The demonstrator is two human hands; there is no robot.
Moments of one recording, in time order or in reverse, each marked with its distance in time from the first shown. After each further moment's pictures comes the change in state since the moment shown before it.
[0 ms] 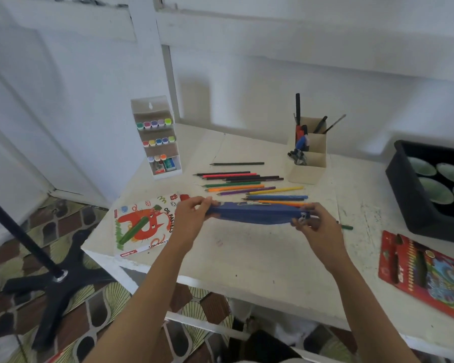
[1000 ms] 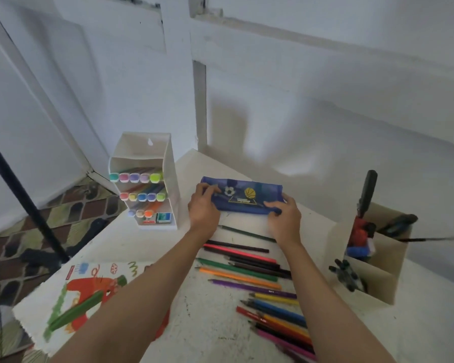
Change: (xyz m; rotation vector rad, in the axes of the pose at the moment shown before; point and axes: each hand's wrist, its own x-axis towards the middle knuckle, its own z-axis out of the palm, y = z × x) left_hand 0.250 -0.026 0.063 0.557 0.360 0.122; right_hand 0.301 0.004 0.170 -0.113 -0.176 -0.172
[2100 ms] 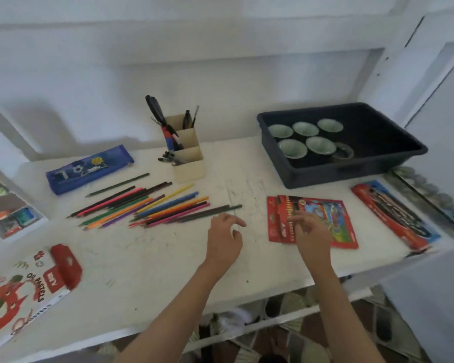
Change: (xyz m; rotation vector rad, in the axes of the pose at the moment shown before) left_hand -0.367 0.121 0.014 -0.224 -0.749 0.556; right_hand -0.420 0.076 -0.247 -0.137 0.692 0.334
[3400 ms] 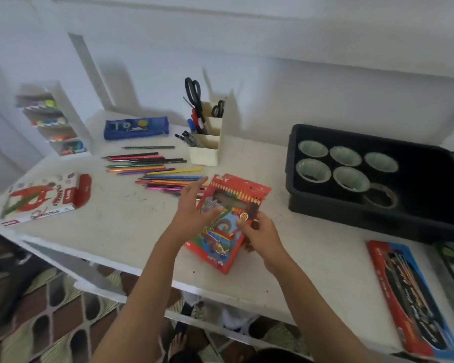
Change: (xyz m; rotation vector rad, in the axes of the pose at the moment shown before) left_hand 0.007 0.053 0.002 -0.094 0.298 -0.329; right_hand 0.060 -0.023 -0.008 0.390 -0.912 0.181
